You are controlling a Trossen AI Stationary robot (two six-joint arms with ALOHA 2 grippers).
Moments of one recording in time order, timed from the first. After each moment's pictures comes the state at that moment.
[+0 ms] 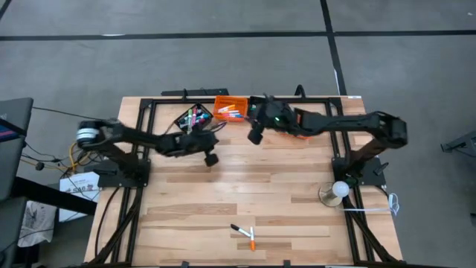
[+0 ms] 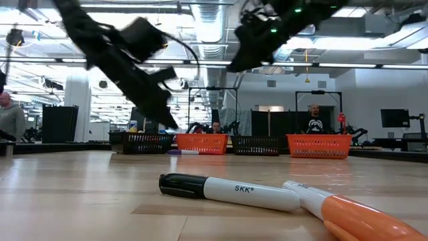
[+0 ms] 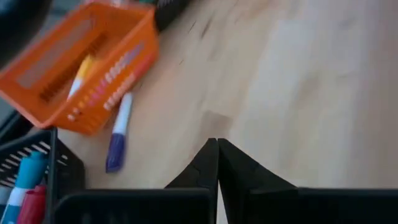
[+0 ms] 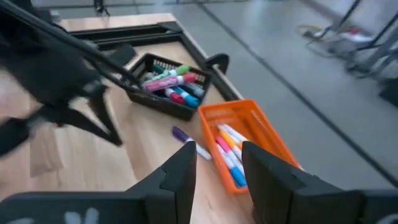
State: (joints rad) left arm 0.15 1.46 0.56 0.23 -0.33 0.05; right arm -0.24 1.53 1.11 -0.08 0.23 -0.08
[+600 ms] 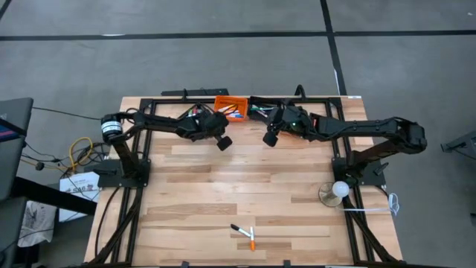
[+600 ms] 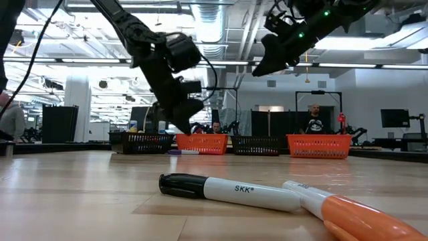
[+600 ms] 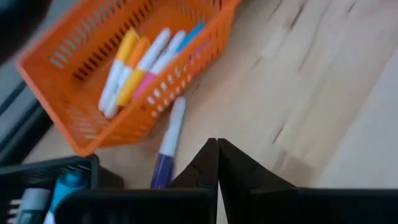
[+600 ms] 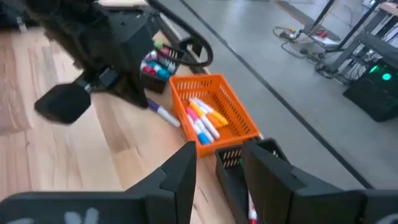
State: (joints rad) left arm 0.30 1.74 0.98 -0.15 -0.37 -0.06; right arm -0.24 1.30 0.85 -0.04 0.34 -0.13
